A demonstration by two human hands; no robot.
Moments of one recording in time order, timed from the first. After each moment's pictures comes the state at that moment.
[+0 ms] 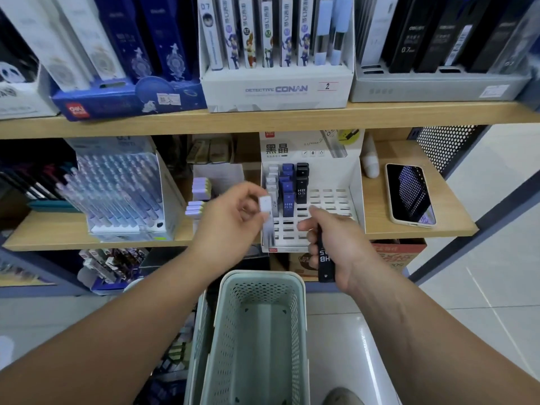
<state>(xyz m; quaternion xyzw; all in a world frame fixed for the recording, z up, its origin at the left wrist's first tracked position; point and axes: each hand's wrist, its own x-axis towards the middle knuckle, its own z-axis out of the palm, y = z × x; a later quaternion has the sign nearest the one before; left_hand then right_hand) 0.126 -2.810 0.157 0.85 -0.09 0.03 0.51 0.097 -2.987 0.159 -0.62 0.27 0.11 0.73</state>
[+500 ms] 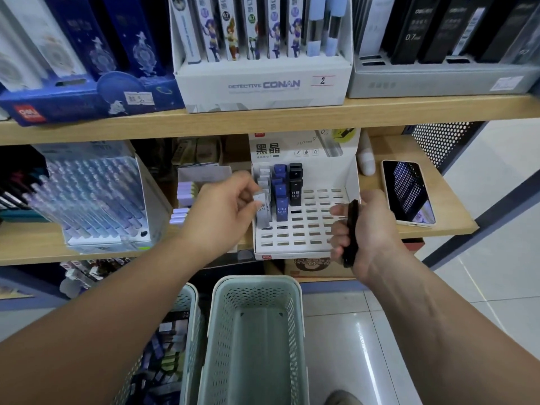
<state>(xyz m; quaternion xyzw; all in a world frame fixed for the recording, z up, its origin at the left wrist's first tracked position) 0.167 -2.808 0.153 0.90 -0.19 0.09 0.39 0.115 -3.018 0.171 -0.52 0.38 0.06 0.76</state>
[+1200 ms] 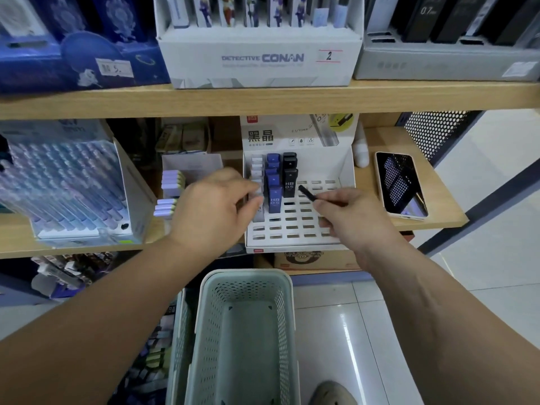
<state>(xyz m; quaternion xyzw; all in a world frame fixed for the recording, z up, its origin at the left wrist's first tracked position) 0.168 -2.806 0.140 0.90 -0.29 0.22 0.24 0.127 -3.026 0.148 -0.77 0.23 0.01 0.59</state>
